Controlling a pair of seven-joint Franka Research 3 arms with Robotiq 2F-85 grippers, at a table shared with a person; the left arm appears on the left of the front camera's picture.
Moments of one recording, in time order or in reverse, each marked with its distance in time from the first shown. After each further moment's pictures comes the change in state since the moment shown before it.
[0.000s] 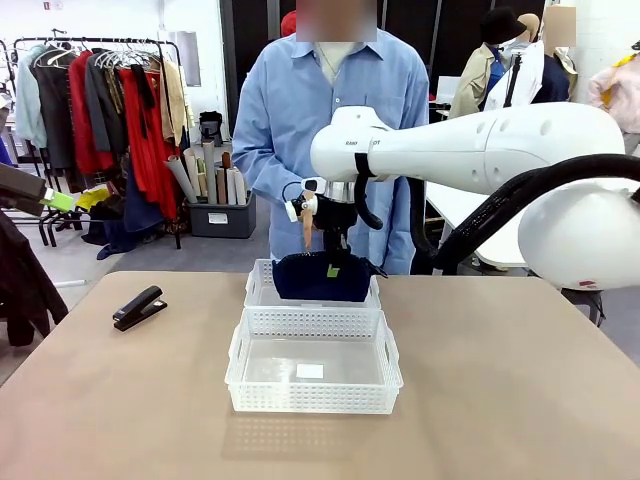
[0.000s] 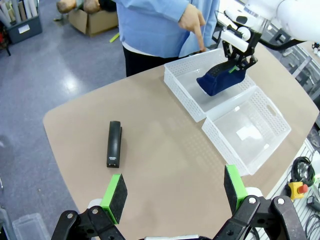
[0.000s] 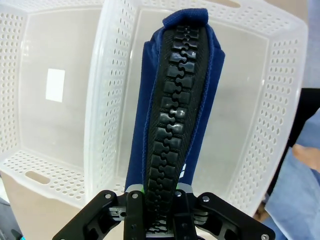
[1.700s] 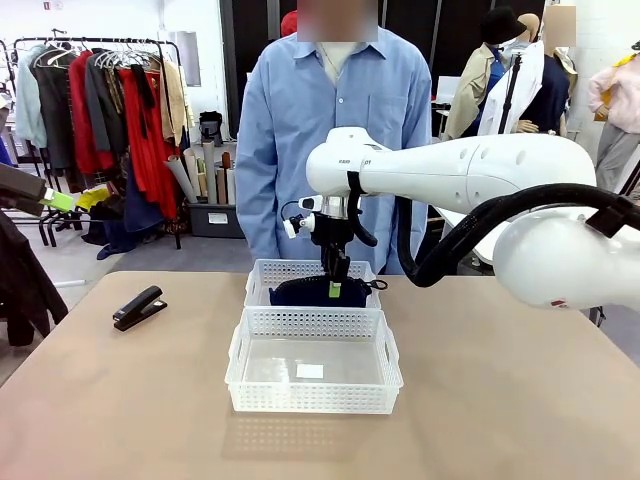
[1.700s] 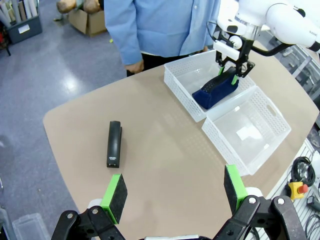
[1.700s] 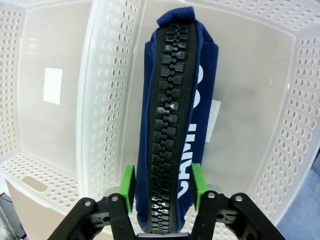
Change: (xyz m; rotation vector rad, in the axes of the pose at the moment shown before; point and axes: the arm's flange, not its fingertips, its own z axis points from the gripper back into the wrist) left arm 0.000 0.000 0.000 0.000 0.000 0.000; right arm -0.001 -0.011 -0.033 0.082 0.011 -0.007
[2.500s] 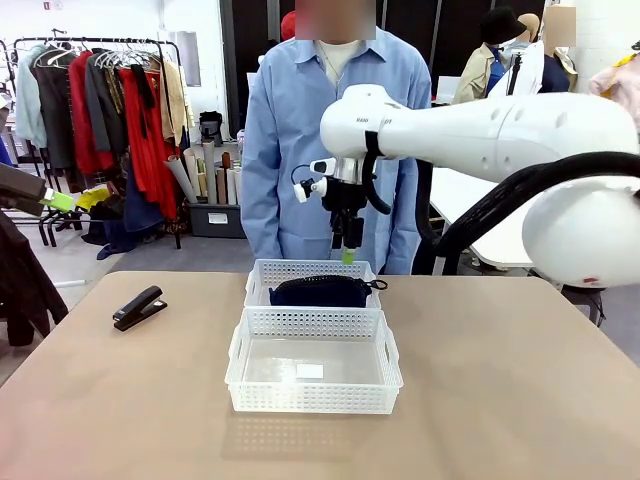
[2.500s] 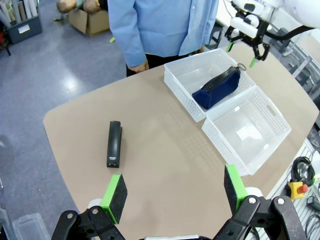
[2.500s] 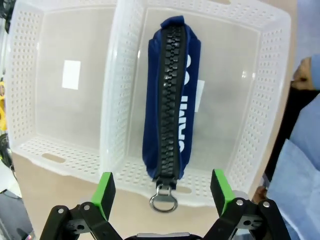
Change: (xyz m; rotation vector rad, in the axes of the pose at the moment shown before) left arm 0.000 0.000 0.000 0.000 0.000 0.000; right arm -0.016 0.026 0.083 -0.067 -0.015 -0.014
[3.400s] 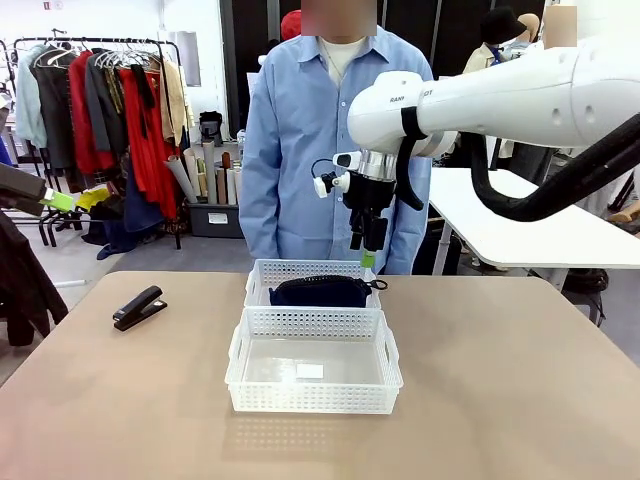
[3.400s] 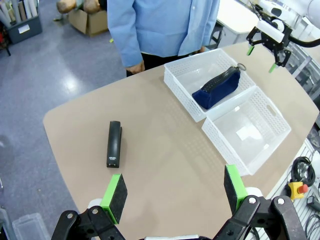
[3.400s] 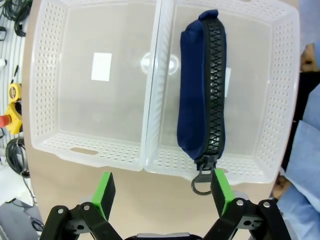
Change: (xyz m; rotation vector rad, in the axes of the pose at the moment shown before) left arm 0.000 0.000 0.000 0.000 0.000 0.000; right arm -0.026 0.061 0.014 -0.027 -0.045 -0.043
